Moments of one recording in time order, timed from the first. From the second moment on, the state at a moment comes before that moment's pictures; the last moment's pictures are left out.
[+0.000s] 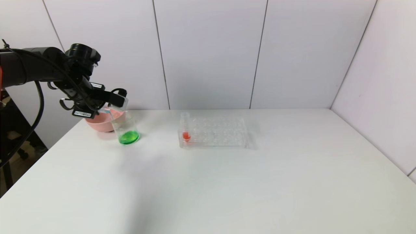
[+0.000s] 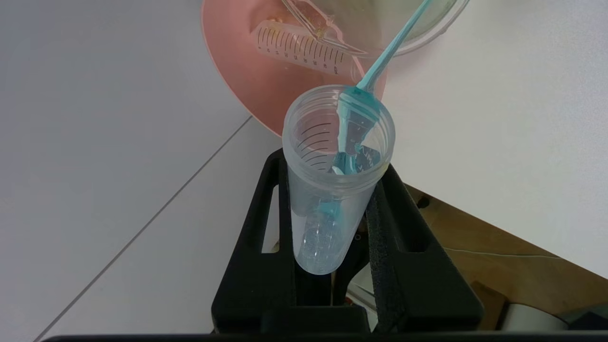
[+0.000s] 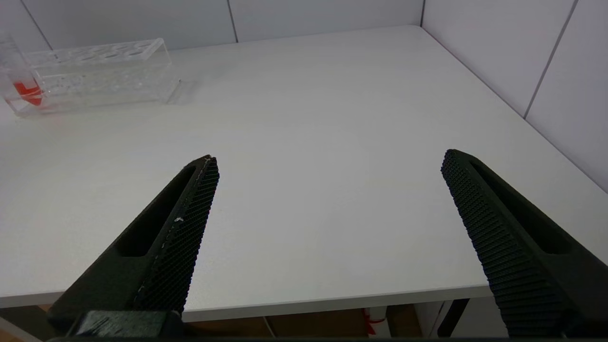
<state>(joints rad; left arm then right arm) 0.03 2.13 -2.01 0.69 0.25 1.67 0.00 0.00 0.00 -0.01 -0.04 0.10</state>
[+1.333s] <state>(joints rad) 0.01 2.10 -2.01 0.66 0.25 1.58 0.00 0.00 0.00 -0.01 -0.04 0.10</state>
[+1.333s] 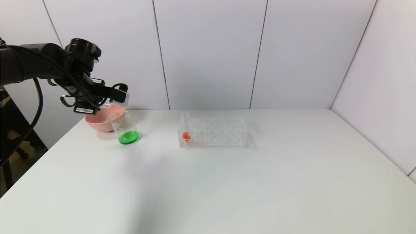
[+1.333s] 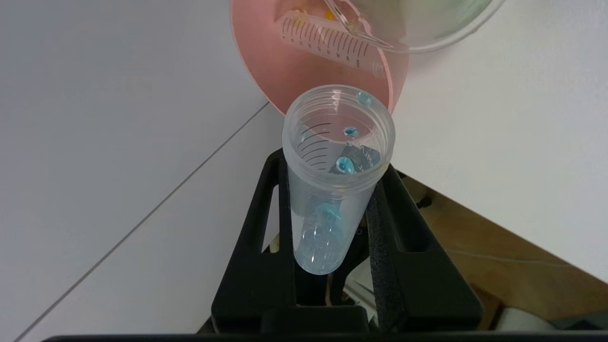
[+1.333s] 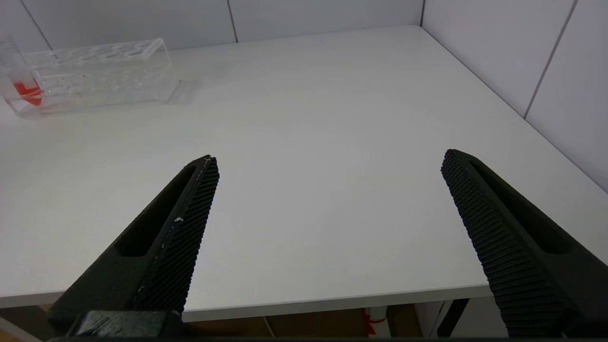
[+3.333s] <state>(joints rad) 0.20 2.21 -1.78 -0.27 -0.05 -0.04 0.00 0.00 0.00 -0.01 -0.04 0.10</state>
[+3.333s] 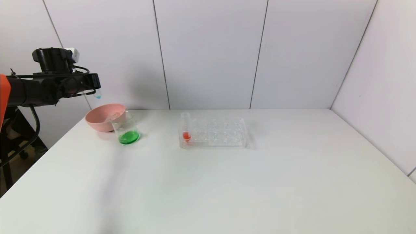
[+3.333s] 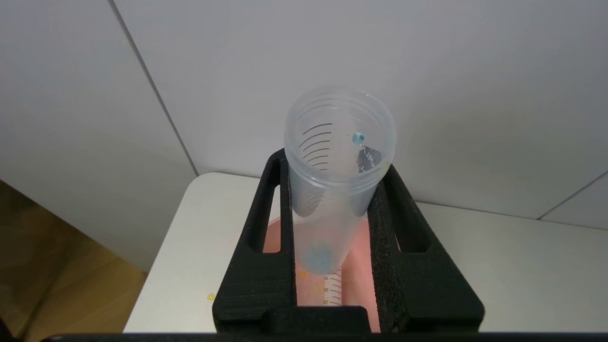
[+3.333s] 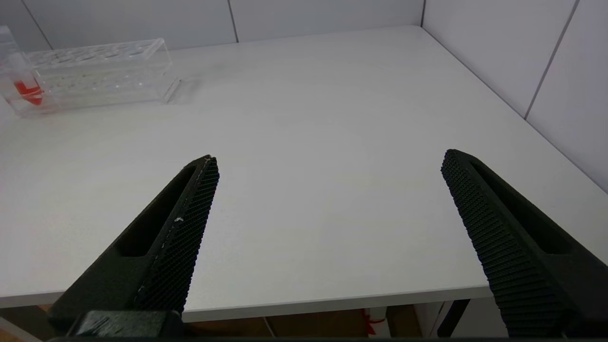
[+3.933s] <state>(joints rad) 0.19 2.24 -1.79 -0.29 -0.06 -0.03 0.00 0.00 0.00 -0.01 -0.04 0.10</state>
